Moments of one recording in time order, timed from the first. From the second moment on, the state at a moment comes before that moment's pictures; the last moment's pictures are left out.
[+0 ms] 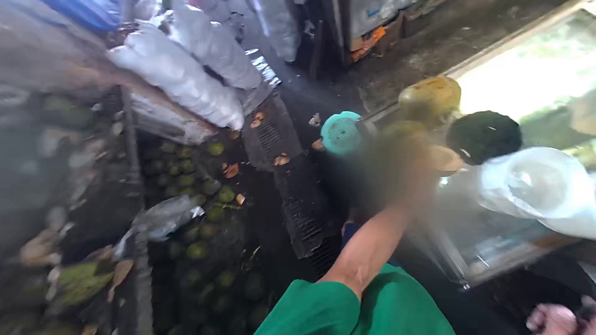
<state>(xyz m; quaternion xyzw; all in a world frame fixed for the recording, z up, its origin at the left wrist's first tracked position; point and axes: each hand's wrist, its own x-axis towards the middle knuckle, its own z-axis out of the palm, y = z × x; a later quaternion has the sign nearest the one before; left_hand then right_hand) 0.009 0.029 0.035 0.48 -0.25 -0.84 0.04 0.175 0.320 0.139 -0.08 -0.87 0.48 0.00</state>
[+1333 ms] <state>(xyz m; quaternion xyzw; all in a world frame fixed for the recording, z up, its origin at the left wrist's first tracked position) 0.107 0.118 0.026 0.09 -0.90 -0.42 -0.05 0.078 0.268 0.119 -0.14 -0.79 0.18 -0.57</state>
